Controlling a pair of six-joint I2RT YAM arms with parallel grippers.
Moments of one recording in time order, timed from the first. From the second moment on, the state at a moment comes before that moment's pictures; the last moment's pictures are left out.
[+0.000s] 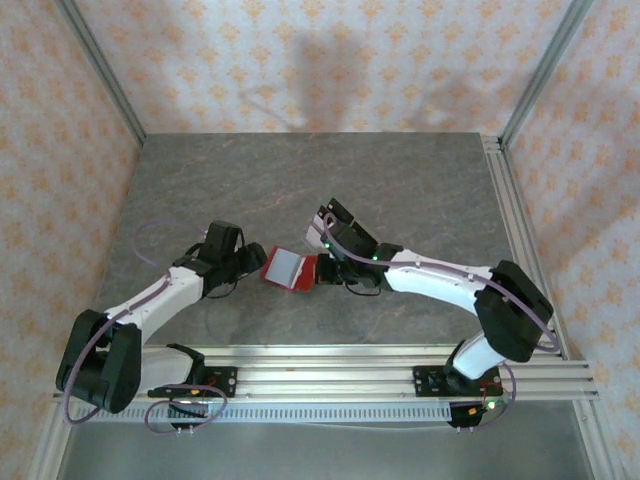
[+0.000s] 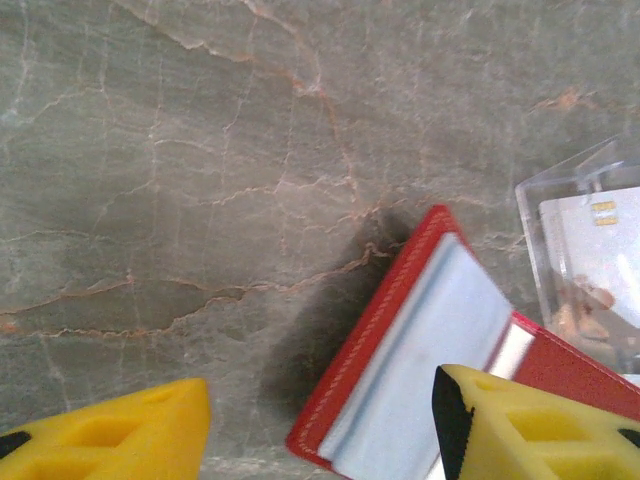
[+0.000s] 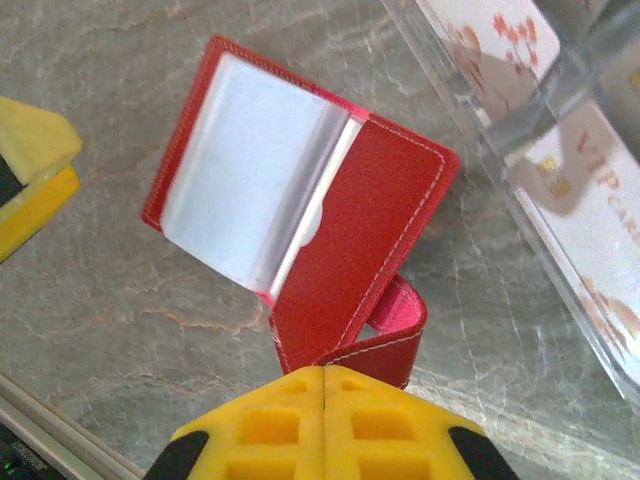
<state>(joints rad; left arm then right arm) -0.28 1.24 0.59 -0.31 0.08 -0.80 0.89 1.53 0.95 -0.32 -0.09 0.82</state>
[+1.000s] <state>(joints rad) -0.28 1.50 0.75 -0.25 0.21 -0.73 0.90 1.58 0.85 -0.28 -0.08 0.84</state>
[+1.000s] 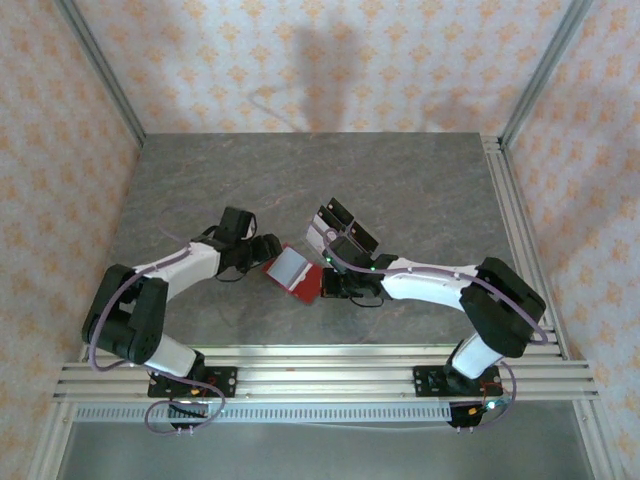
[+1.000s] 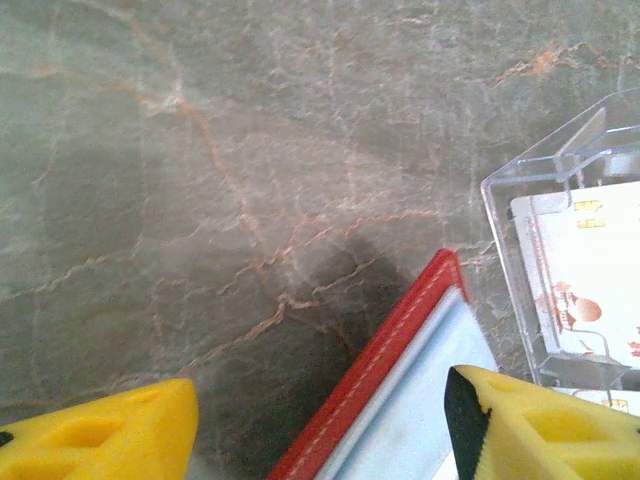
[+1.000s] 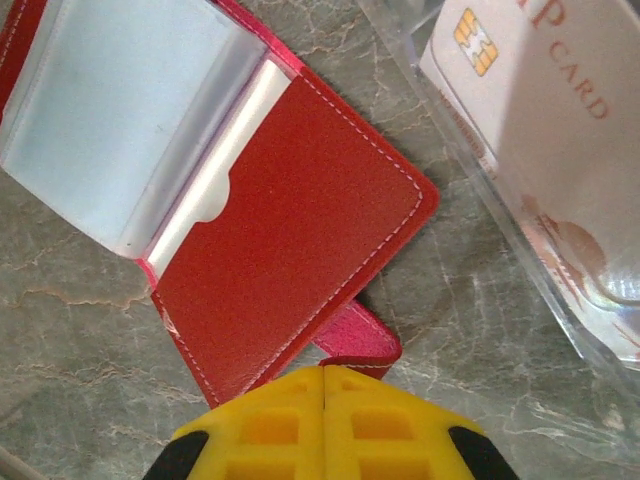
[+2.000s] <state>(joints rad) -0.25 1.56 0.81 -0.25 0.39 -0.66 0.90 1.58 0.84 -0.27 -0.06 0.83</state>
